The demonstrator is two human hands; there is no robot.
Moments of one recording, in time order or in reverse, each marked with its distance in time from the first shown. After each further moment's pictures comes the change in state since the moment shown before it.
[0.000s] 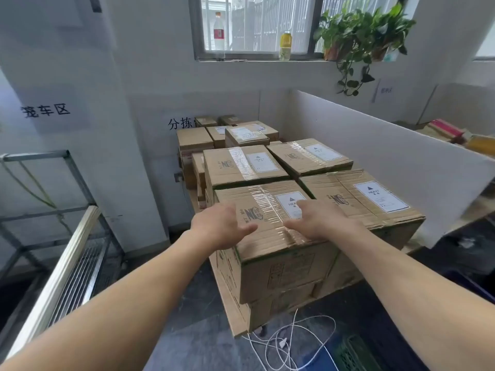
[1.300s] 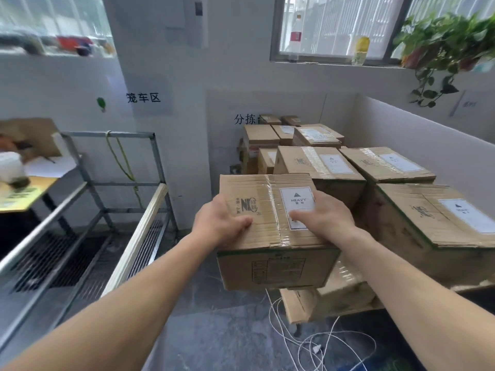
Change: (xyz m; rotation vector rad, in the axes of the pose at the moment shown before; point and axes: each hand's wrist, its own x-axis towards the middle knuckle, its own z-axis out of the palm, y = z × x) left_hand -0.101 -0.149 -0.042 -0.477 0.231 -0.385; right_hand -0.035 -0.163 0.014 0.387 0.134 -0.115
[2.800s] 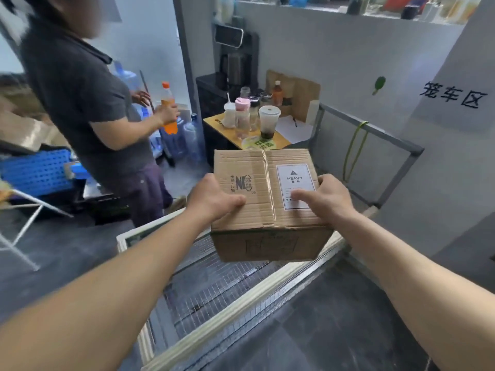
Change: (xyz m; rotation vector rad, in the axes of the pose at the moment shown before) left_hand 0.059 -0.338 -0.296 -0.032 0.675 -0.862; right_hand 0.159 -0.499 0.348 0.268 -0.659 -0.630
